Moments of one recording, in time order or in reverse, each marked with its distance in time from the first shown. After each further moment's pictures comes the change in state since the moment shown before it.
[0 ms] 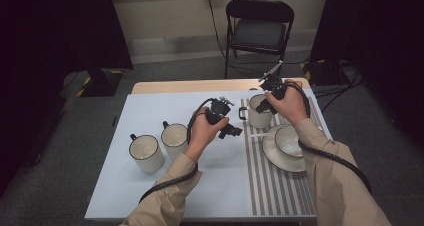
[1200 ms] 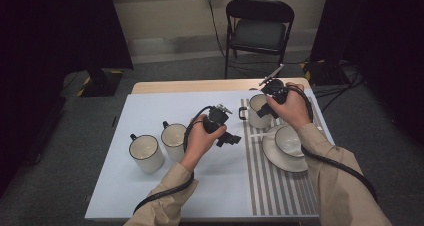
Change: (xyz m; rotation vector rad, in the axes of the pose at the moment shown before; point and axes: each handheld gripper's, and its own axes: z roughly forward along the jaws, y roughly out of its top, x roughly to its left) left arm -0.011 -0.022 -0.003 -0.007 -0.018 0.008; right arm 0.010 -0.012 -0.011 0.008 -0.001 -0.020
